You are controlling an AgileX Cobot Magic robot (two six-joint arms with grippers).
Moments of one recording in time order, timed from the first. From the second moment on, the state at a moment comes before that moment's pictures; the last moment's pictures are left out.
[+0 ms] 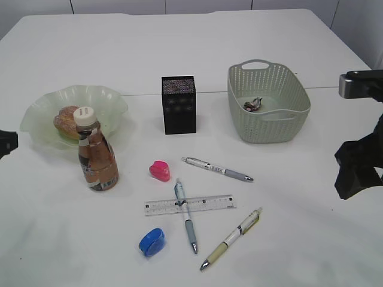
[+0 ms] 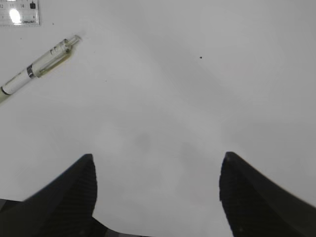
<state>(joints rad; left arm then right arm) -0.13 1.28 -0.48 0.07 -0.16 -0.22 0.20 1.40 -0.97 0.05 1.02 0.03</state>
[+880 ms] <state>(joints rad) -0.13 1.21 -0.78 -0.26 0.99 0.03 0.33 1.40 -0.97 0.12 1.00 0.03</state>
